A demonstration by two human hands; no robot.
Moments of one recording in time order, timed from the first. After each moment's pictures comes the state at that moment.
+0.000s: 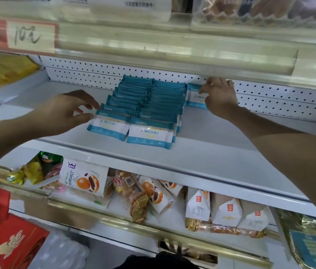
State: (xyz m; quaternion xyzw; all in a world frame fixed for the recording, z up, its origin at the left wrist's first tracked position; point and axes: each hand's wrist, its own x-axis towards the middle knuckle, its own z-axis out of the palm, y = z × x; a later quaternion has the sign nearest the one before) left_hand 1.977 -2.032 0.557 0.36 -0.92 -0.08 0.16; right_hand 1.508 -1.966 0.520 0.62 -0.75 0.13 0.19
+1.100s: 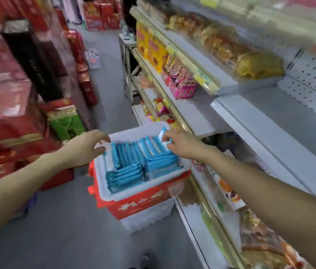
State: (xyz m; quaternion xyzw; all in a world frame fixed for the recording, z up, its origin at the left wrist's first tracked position) left_hand 2.515 -1.806 0.444 0.76 -0.63 -0.12 0.10; right_hand 2.226 -2.019 0.445 0.94 -0.27 -0.01 -0.20
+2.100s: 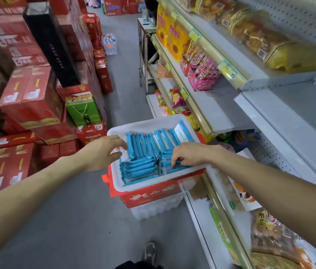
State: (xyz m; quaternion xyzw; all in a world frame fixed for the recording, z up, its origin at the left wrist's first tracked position) left_hand 2.504 -1.780 0.415 0.75 -0.64 -0.15 0.09; right_hand 2.249 -2.021 0.398 0.96 -0.05 -0.26 -0.12
